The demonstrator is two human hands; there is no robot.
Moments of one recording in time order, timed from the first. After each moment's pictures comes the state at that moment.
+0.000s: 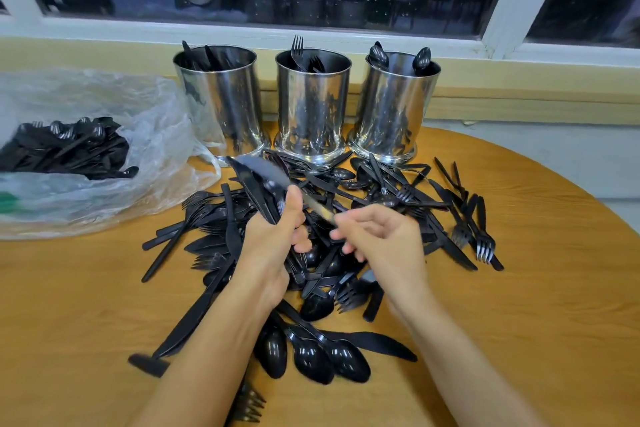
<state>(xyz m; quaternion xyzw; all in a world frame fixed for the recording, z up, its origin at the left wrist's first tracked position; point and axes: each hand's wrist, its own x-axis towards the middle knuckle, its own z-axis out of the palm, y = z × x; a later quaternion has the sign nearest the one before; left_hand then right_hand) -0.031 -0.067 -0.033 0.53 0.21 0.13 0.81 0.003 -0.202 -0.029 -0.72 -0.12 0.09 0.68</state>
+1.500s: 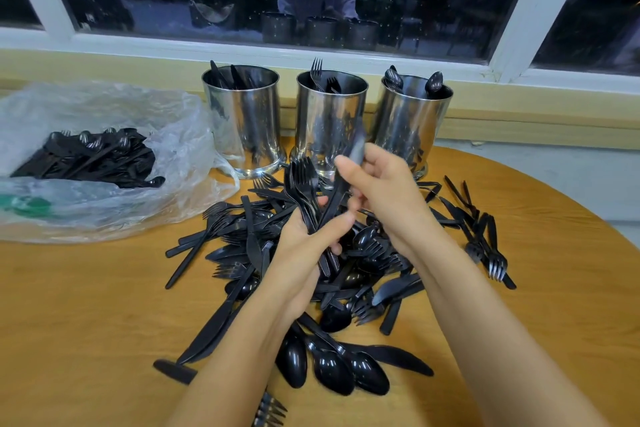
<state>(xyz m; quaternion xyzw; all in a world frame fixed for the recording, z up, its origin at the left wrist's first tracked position) -0.037 -0.067 -0.025 0.54 0.09 0.10 0.83 0.040 -0.165 0.033 -0.72 -0.23 0.09 0.65</state>
